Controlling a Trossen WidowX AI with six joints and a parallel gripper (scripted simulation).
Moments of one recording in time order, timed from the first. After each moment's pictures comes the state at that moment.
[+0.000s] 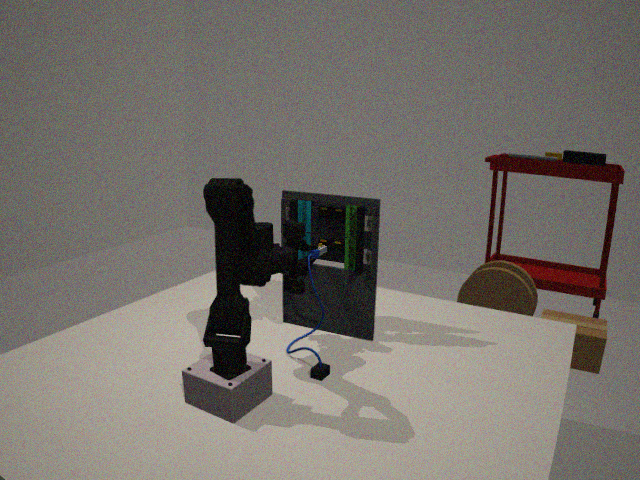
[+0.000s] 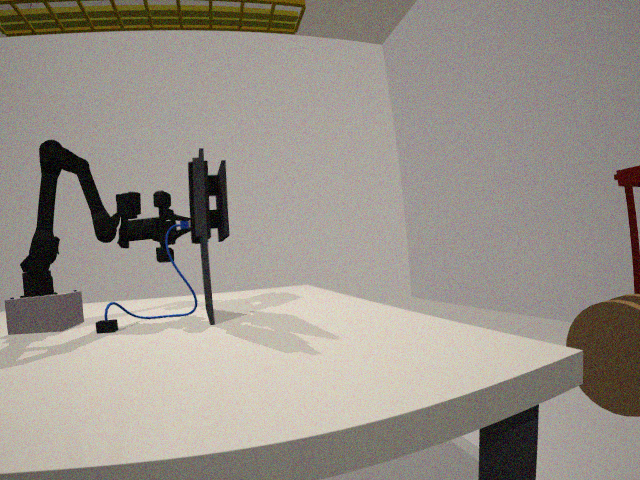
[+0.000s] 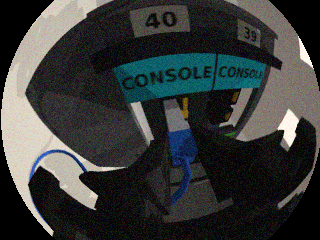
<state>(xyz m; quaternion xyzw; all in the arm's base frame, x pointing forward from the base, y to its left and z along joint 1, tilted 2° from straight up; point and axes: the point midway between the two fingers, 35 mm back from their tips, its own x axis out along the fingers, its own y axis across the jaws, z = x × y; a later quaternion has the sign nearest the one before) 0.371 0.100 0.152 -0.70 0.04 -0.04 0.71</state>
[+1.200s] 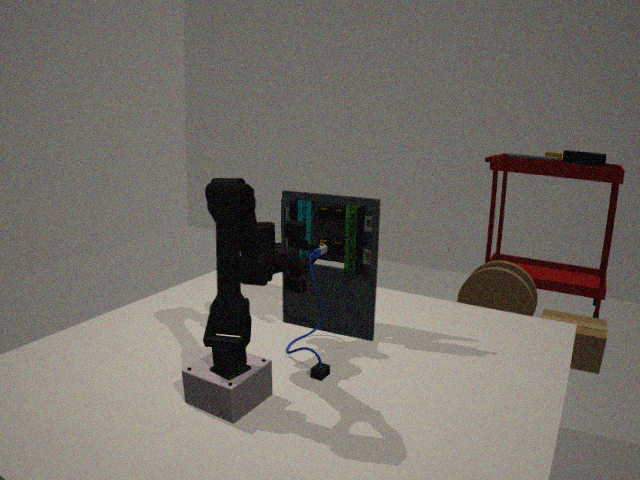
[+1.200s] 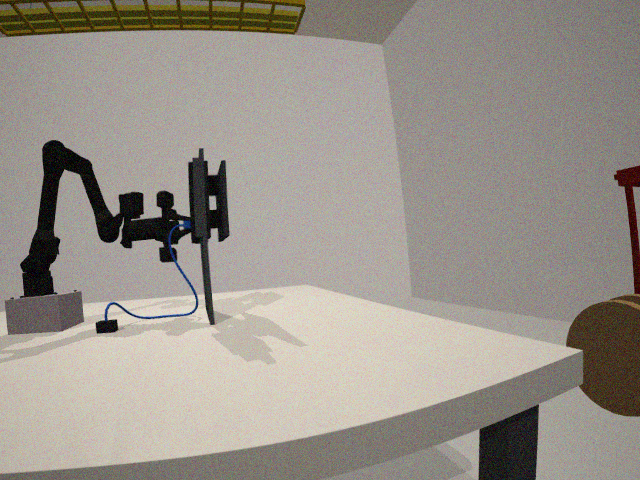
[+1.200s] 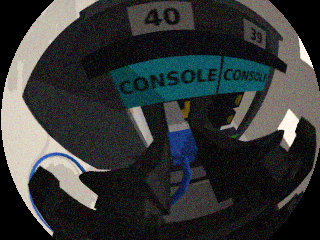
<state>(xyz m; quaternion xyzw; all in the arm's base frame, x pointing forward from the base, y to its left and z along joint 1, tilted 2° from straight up) 0.379 0.102 0.152 -0.70 0.04 -0.04 0.71</state>
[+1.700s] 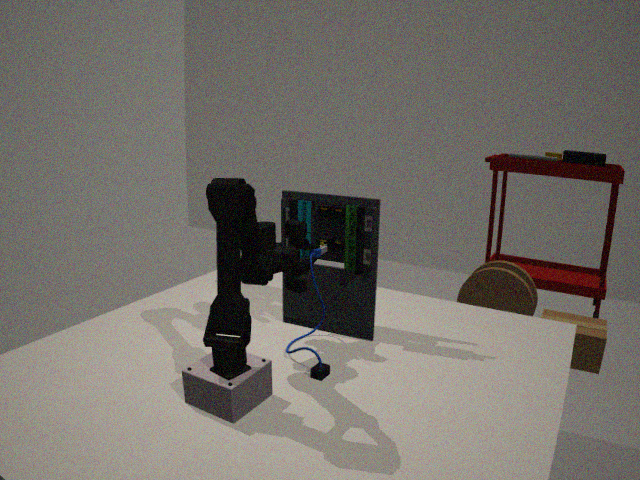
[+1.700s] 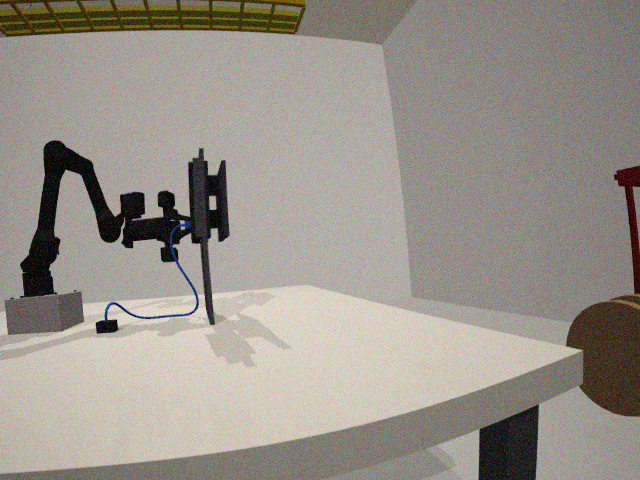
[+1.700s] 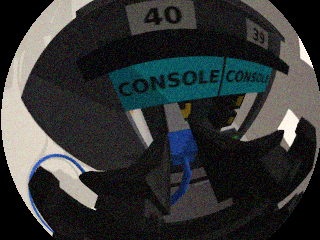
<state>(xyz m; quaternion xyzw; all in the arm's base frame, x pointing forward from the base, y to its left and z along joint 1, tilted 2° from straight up) 0.382 0.103 0.152 -0.70 0.04 -0.04 0.71</state>
